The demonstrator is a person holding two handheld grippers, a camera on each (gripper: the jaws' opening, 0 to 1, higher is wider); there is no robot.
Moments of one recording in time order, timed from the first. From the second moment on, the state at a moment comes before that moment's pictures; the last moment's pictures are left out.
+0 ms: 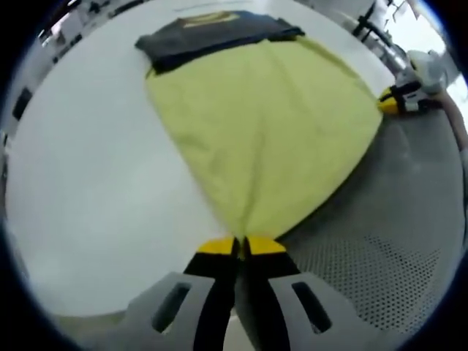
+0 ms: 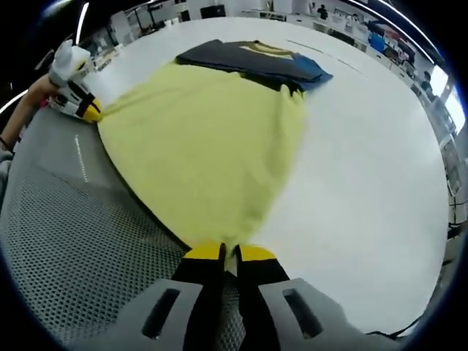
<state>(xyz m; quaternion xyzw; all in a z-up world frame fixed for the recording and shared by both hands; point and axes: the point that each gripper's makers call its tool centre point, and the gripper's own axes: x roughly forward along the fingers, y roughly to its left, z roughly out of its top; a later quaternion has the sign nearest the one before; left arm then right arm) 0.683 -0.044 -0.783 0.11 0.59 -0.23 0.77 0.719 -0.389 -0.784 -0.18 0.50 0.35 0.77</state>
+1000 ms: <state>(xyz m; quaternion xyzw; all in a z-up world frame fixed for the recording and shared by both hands) 0.684 -0.040 -0.783 0.11 0.59 -0.24 0.77 0.717 -0.389 -0.785 -0.19 0.52 0.35 0.76</state>
